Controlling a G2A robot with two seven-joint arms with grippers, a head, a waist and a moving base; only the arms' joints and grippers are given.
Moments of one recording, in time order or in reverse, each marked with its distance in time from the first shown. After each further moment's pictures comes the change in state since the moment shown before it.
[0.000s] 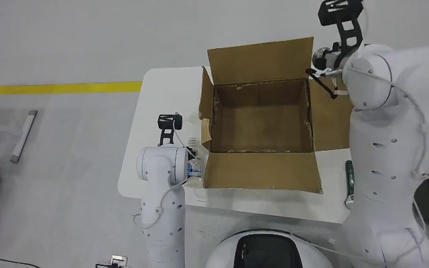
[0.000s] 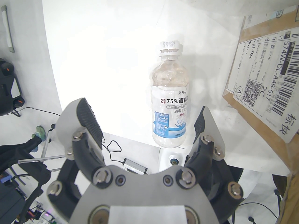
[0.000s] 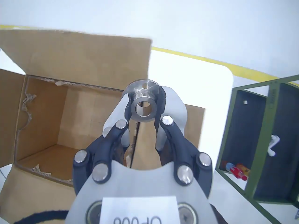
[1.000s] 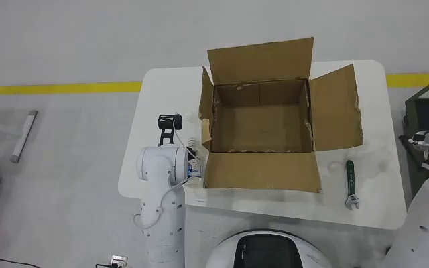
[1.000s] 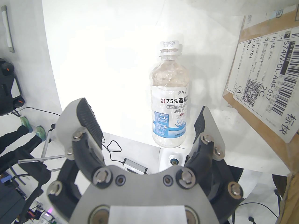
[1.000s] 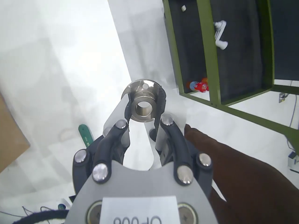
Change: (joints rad) left arm 0.000 0.000 0.000 0.000 0.000 0.000 0.000; right arm -0.495 -0.024 0.506 -0.254 -0.155 -0.132 0.027
